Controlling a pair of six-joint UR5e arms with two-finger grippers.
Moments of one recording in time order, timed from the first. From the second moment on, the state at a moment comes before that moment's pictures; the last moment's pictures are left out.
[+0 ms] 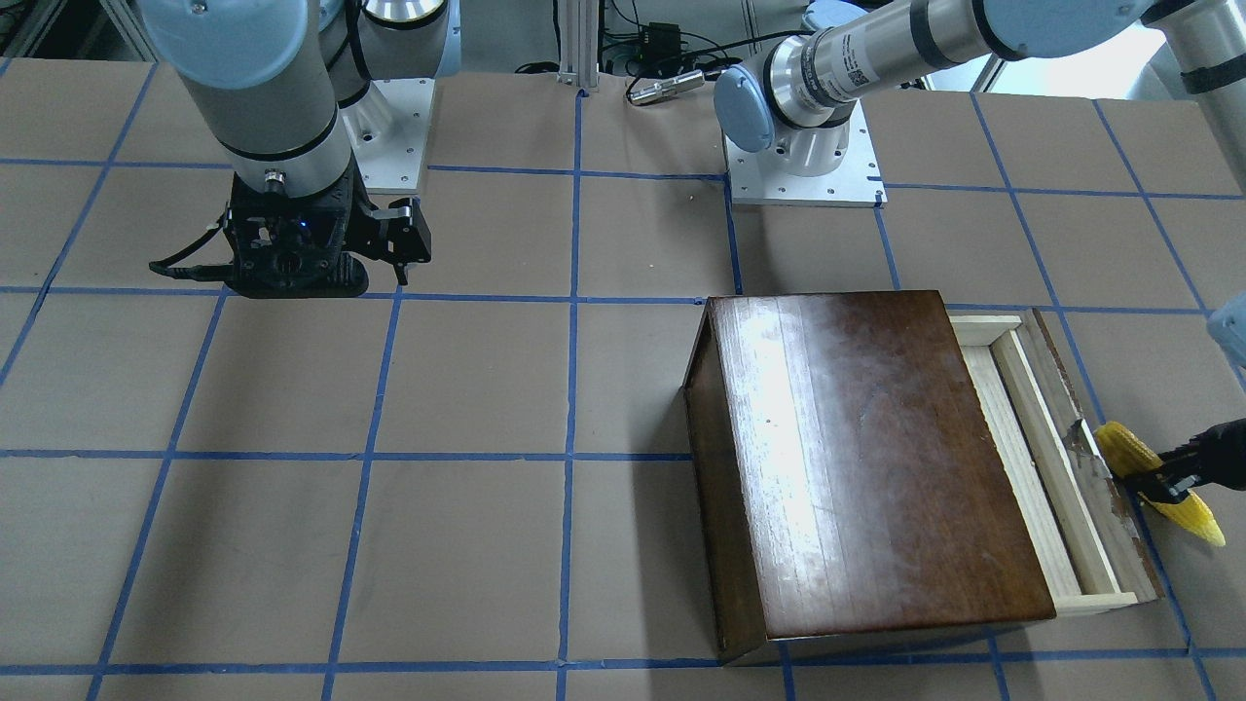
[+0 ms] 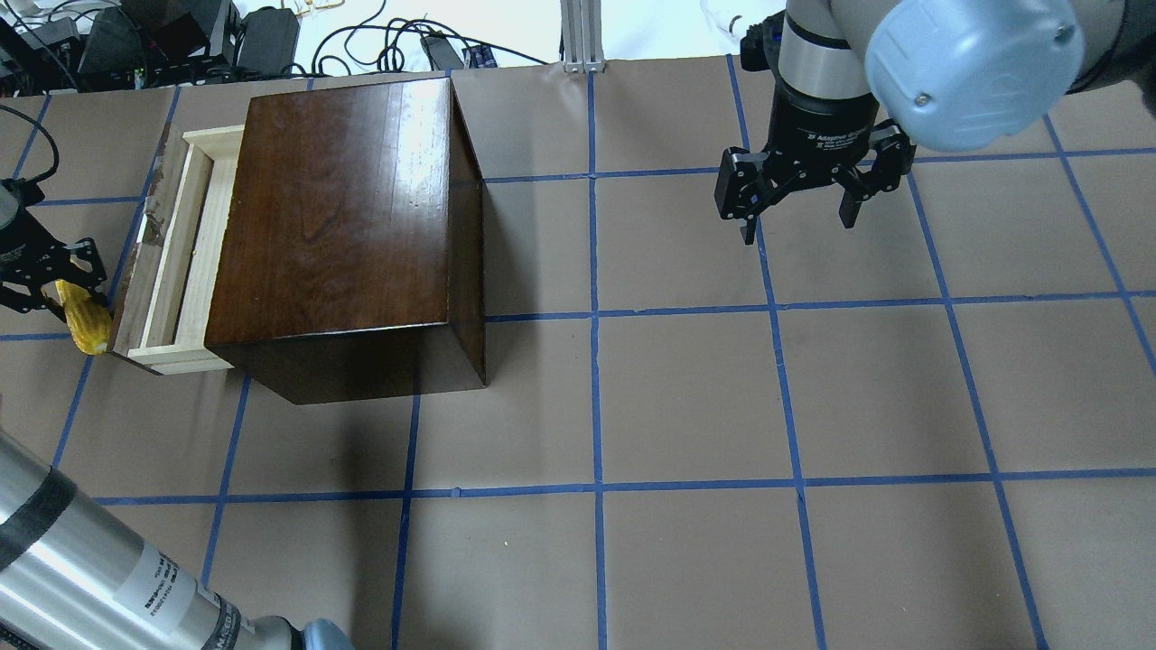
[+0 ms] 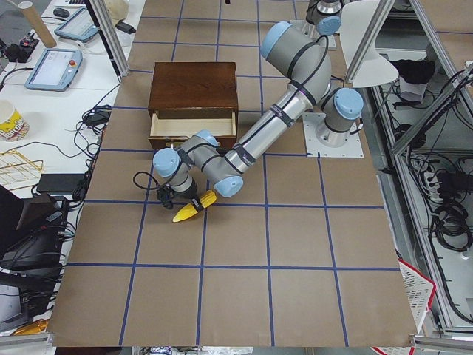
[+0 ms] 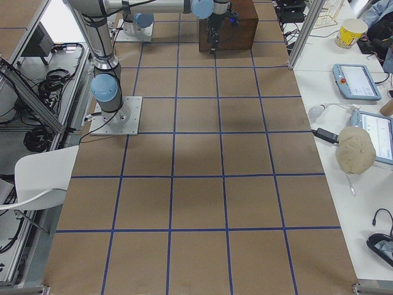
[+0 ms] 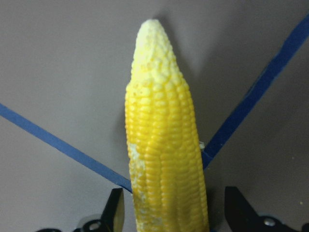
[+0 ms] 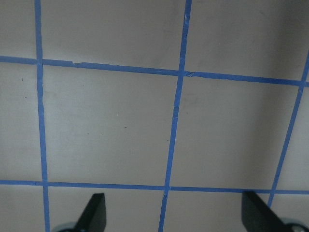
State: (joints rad) left arm -0.89 -2.27 -1.37 -1.21 1.71 0.11; right arm 1.69 -1.44 1.50 -1.50 -1.64 0.03
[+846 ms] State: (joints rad) left arm -0.92 -2.16 -1.28 -1.24 1.70 0.24; right arm 1.69 -1.44 1.50 -1.50 -1.64 0.03
